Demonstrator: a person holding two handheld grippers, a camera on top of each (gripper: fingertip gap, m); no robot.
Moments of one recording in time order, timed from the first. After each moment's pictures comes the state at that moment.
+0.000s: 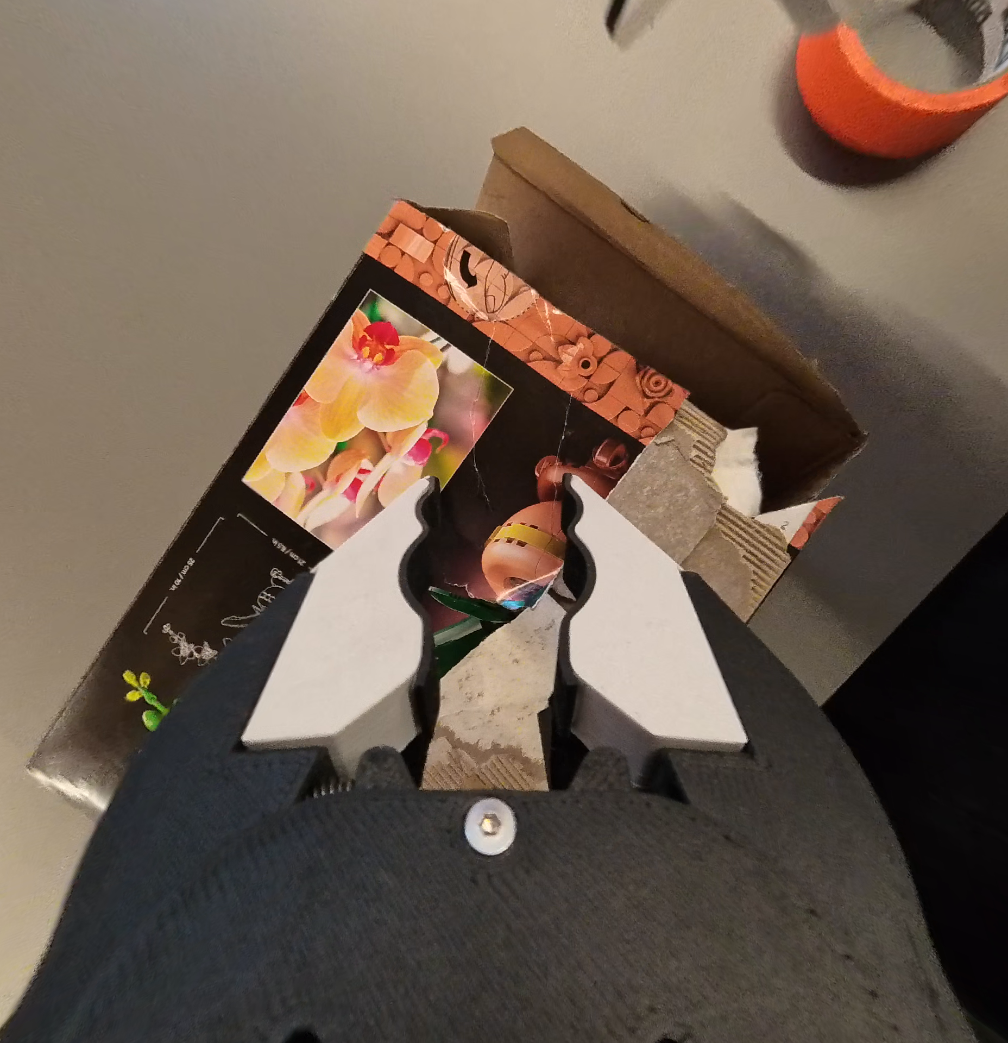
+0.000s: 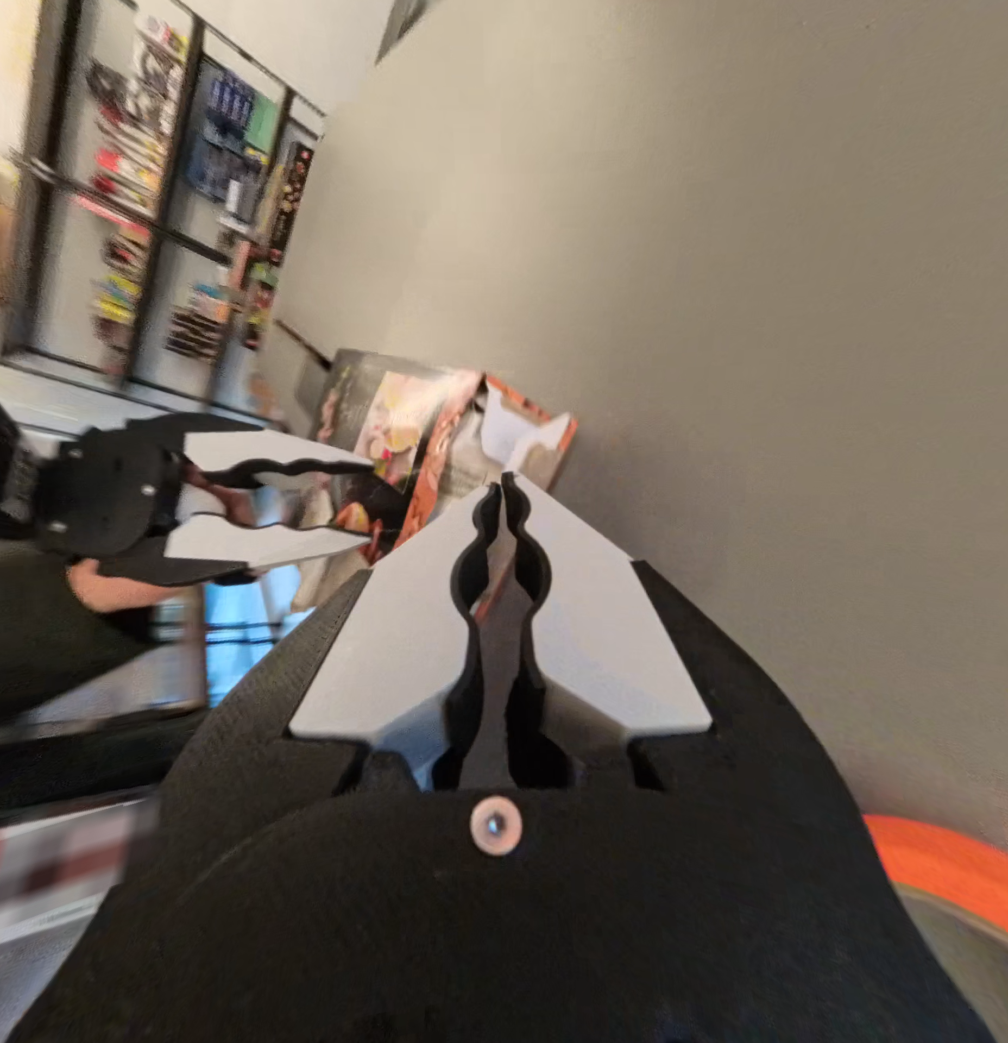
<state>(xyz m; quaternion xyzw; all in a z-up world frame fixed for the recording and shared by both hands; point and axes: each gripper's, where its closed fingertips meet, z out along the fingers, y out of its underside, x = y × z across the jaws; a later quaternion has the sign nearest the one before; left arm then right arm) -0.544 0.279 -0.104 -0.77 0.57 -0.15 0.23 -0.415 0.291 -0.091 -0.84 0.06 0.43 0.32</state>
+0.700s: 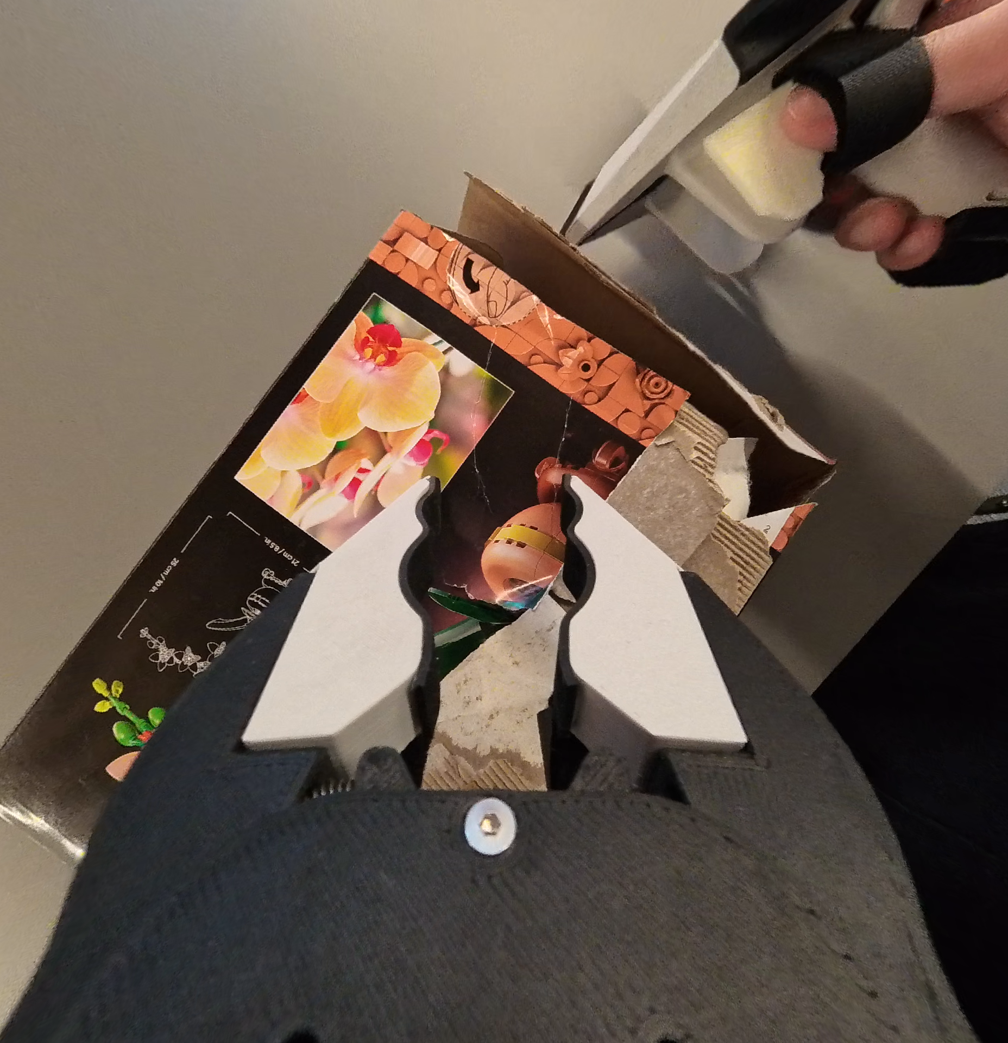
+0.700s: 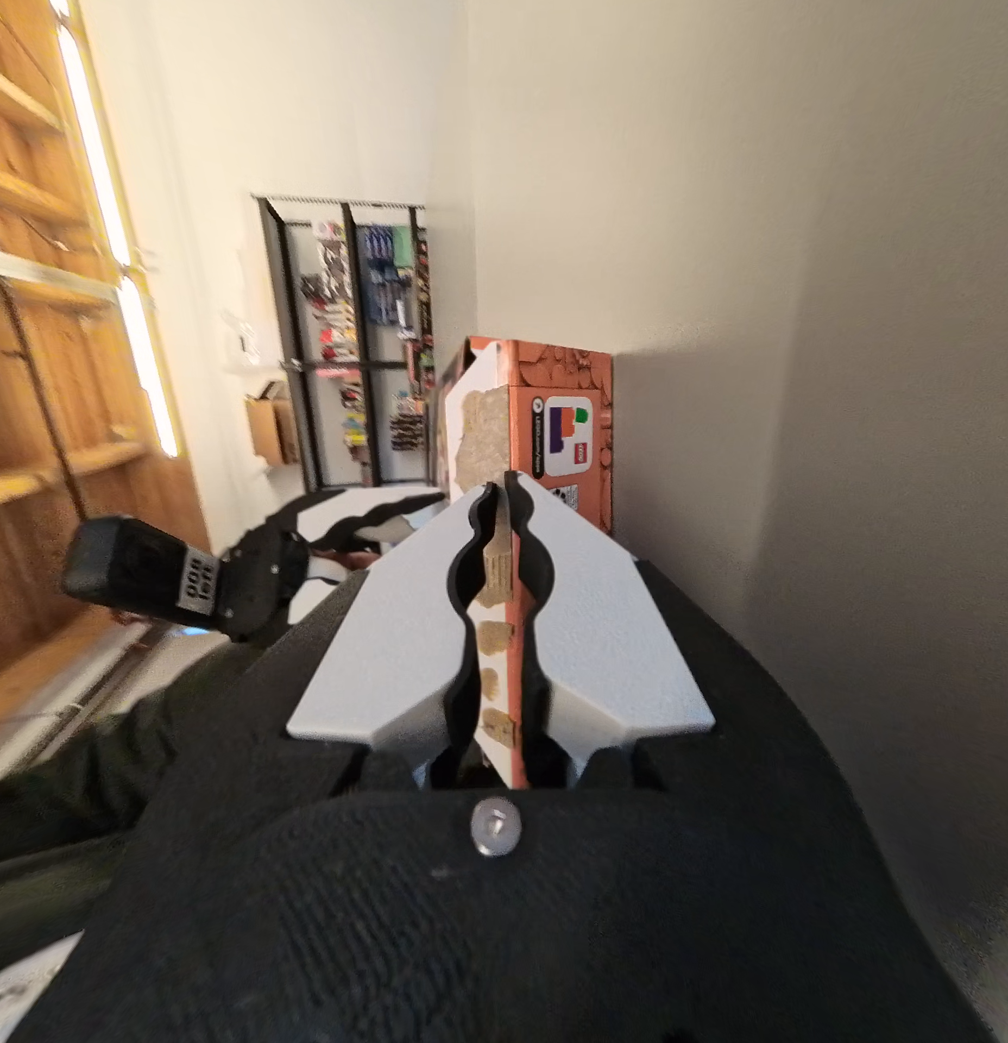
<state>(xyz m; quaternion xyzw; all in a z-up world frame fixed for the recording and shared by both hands) -0.545 0.279 -0.101 -0.79 0.54 -0.19 0.23 -0.457 0.291 -0.117 -0.74 0.24 0.59 0.22</state>
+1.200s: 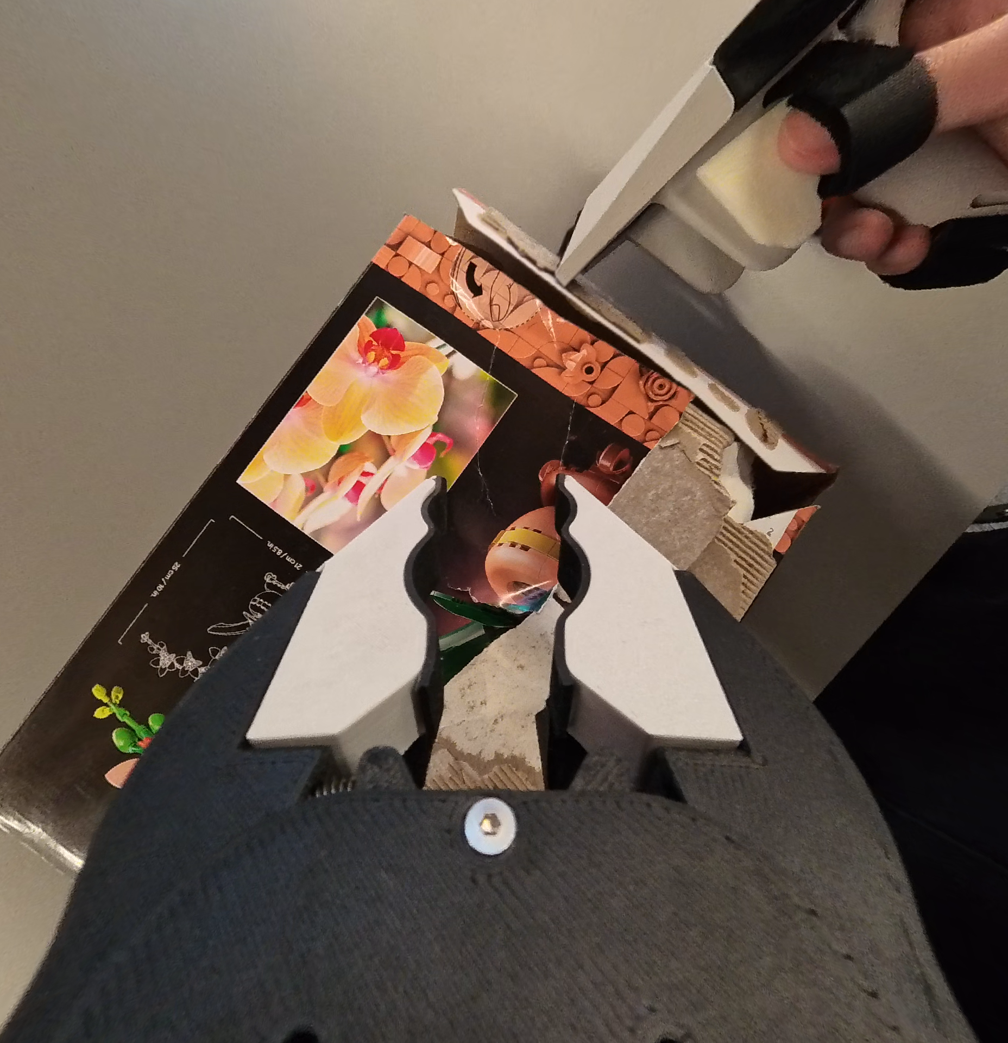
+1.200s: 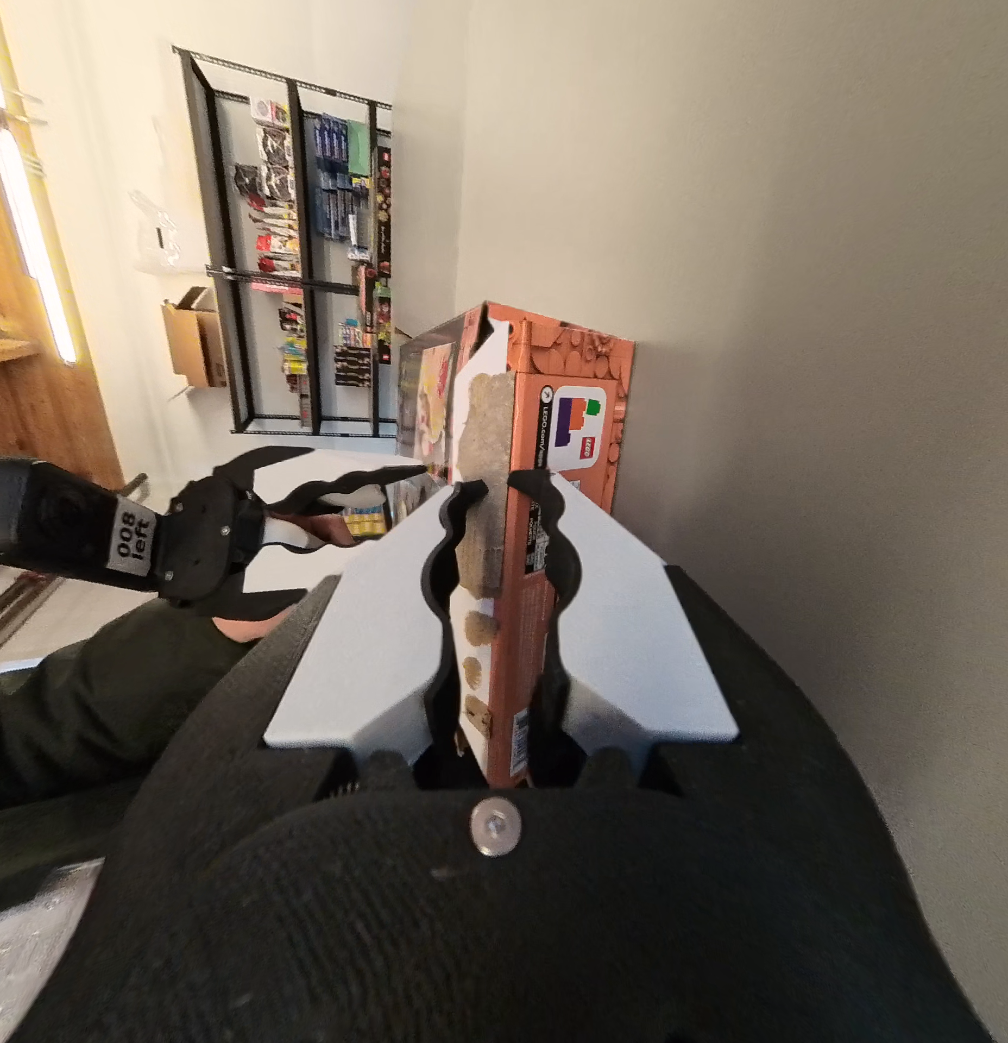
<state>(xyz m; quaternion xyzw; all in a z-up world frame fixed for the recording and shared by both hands) -0.545 0.280 -0.102 -0.79 0.54 -0.19 0.24 -0.474 0.291 -0.118 -0.79 0.16 0.56 0.21</state>
